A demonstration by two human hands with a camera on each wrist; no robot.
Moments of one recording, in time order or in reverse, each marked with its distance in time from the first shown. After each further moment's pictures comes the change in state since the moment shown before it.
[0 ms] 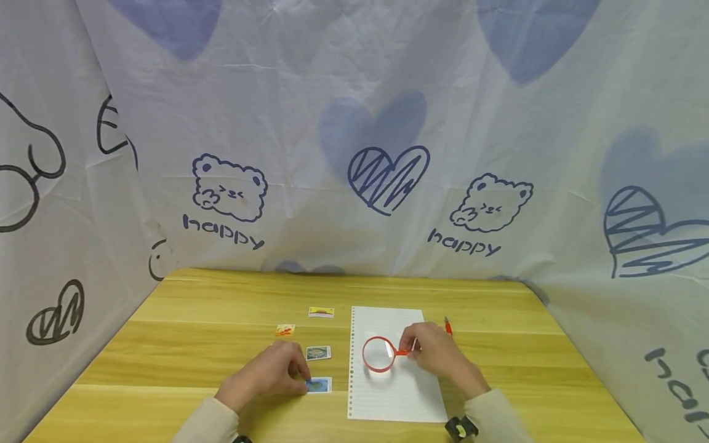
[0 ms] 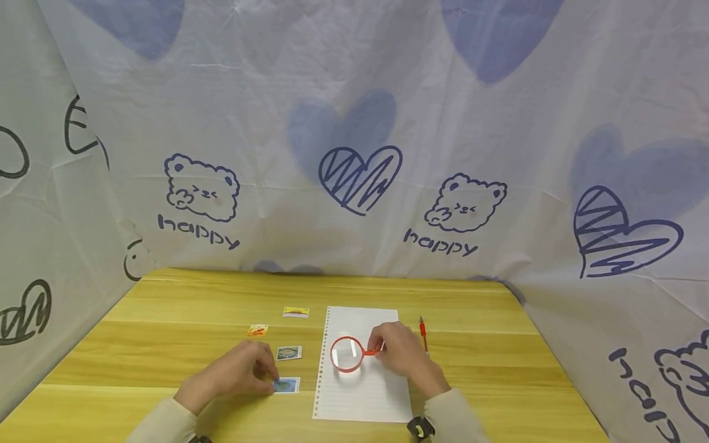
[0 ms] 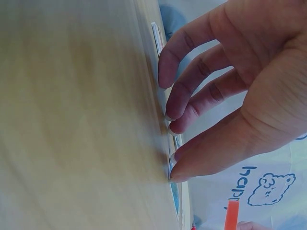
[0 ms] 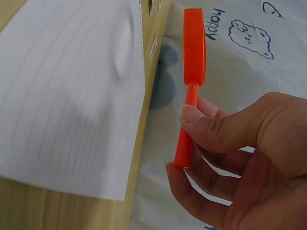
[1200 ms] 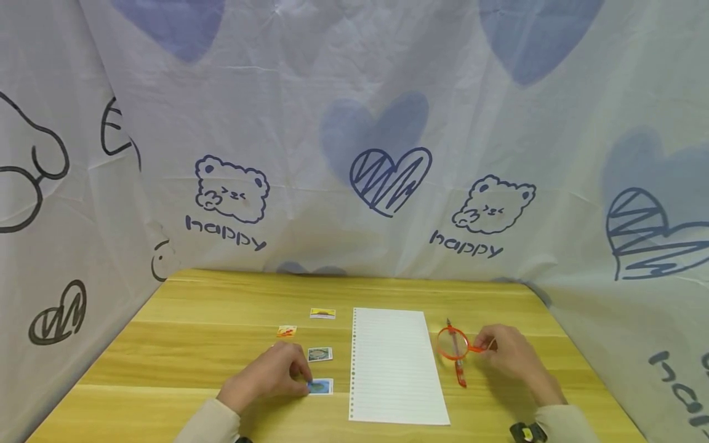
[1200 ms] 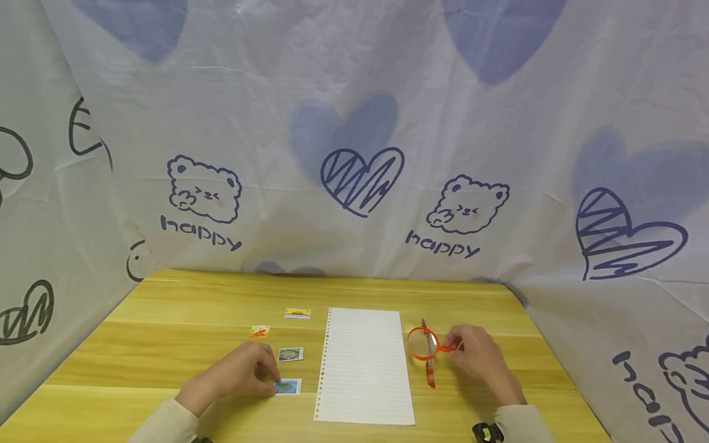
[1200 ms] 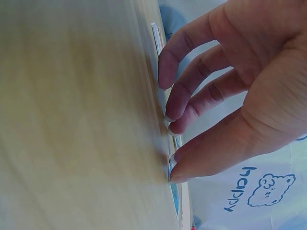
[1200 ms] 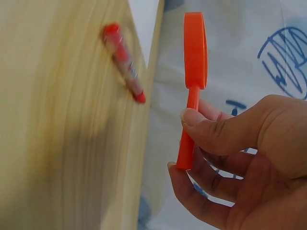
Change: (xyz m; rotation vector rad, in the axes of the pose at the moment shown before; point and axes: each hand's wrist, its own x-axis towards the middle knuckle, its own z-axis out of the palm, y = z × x) left_hand 0.000 -0.002 0.000 -0.004 0.004 0.016; right_hand -0.054 0.103 -0.051 -0.021 0.061 0.200
